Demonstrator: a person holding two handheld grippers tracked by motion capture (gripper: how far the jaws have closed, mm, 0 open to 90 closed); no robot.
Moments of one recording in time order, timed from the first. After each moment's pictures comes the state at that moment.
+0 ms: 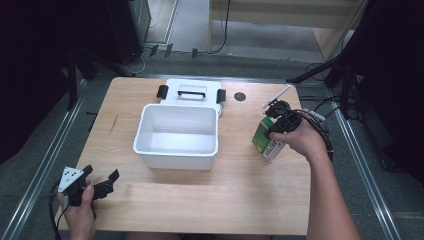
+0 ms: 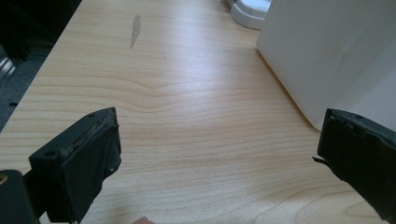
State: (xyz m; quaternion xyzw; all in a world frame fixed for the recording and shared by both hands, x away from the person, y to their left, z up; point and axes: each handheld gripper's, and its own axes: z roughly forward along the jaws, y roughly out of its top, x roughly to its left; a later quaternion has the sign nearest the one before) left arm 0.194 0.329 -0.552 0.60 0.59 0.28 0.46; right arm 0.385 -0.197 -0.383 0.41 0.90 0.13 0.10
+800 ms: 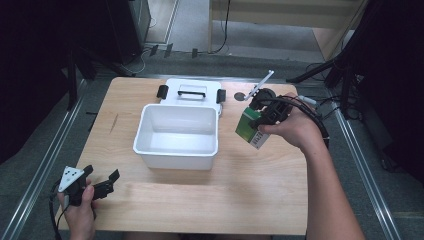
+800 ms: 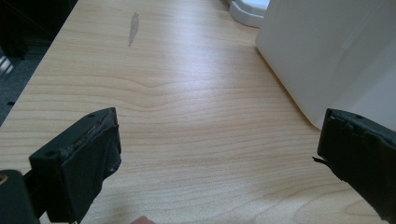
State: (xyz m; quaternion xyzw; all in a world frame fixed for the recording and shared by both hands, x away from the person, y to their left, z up) left arm 0.195 0.329 -0.553 0.60 0.59 0.28 0.46; right arm 0.368 -0.149 -0.326 0.29 0.93 0.16 0.14
